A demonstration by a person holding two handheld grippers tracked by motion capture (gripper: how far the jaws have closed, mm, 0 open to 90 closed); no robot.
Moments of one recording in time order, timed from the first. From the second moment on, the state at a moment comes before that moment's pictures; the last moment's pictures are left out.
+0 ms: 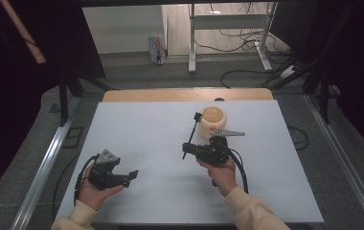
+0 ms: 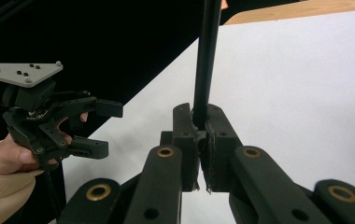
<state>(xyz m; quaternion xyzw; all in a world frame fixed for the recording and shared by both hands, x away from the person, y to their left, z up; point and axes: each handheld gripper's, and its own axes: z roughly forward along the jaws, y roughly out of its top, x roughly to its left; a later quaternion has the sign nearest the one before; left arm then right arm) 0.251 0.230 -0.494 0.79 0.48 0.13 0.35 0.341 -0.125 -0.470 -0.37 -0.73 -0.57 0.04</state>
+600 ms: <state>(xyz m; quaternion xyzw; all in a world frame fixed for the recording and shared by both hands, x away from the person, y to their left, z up) 0.242 0.248 -0.505 0.79 0.49 0.15 0.34 0.349 -0.133 -0.453 -0.37 -0.72 -0.59 0.03</state>
